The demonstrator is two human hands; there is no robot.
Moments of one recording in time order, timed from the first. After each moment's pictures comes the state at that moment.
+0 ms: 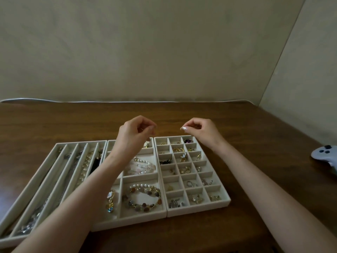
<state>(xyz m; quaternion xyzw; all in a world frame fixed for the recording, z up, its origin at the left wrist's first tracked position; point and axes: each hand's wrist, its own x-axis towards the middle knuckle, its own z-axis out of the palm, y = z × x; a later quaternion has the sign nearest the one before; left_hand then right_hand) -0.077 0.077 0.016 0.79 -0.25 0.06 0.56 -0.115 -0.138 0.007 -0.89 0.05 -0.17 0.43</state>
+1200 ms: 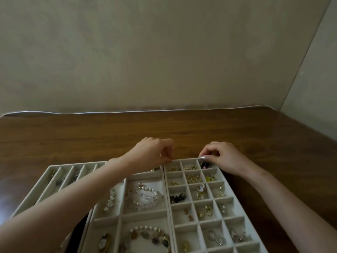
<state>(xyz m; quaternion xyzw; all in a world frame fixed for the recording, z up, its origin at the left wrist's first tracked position) -0.005 0.049 0.004 0.86 -0.49 -0.01 0.16 -0.099 -0.167 -0.013 -0.95 0.03 -0.05 0.30</state>
